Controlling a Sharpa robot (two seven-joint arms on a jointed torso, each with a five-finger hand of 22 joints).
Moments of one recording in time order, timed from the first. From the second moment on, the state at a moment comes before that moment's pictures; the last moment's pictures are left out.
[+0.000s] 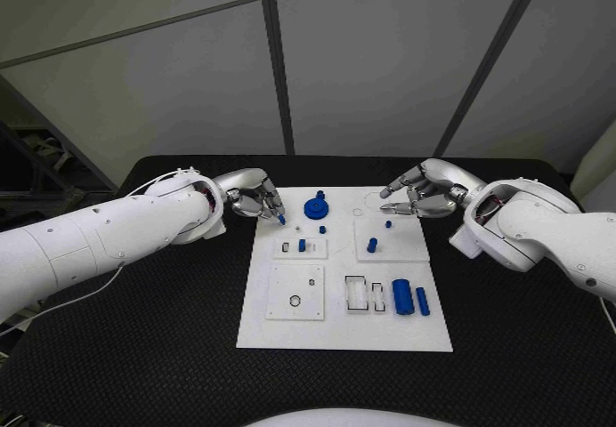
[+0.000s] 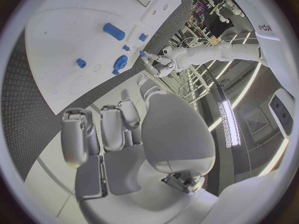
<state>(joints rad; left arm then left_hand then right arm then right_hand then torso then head) 1.21 -0.77 -0.02 1.15 -1.22 -0.13 0.28 1.46 0.04 0.16 -0.16 0.05 1.25 0.08 0.14 0.13 1.32 0.02 0.21 0.16 1.30 -0.04 1.28 0.79 0.18 0.99 0.07 0.77 0.99 1.23 -0.85 0.04 1.53 -1.05 -0.23 -0.06 1.32 -0.12 0.20 0.16 0.13 0.98 0.12 0.07 0.16 1.36 0.03 1.19 1.26 1.46 -0.04 1.34 1.22 0.02 1.47 0.07 1.50 1.31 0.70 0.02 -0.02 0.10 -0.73</state>
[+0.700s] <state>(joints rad) 1.21 -0.74 -0.02 1.11 -1.26 -0.12 0.28 1.46 0.04 0.16 -0.16 0.05 1.25 0.08 0.14 0.13 1.32 0.02 0.21 0.17 1.30 -0.04 1.28 0.79 0.18 0.99 0.07 0.77 0.99 1.23 -0.85 0.04 1.53 -1.05 -0.23 -0.05 1.32 -0.12 0.20 0.16 0.13 0.98 0.12 0.07 0.16 1.36 0.03 1.19 1.26 1.46 -0.04 1.34 1.22 0.02 1.47 0.07 1.50 1.31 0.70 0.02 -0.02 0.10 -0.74</state>
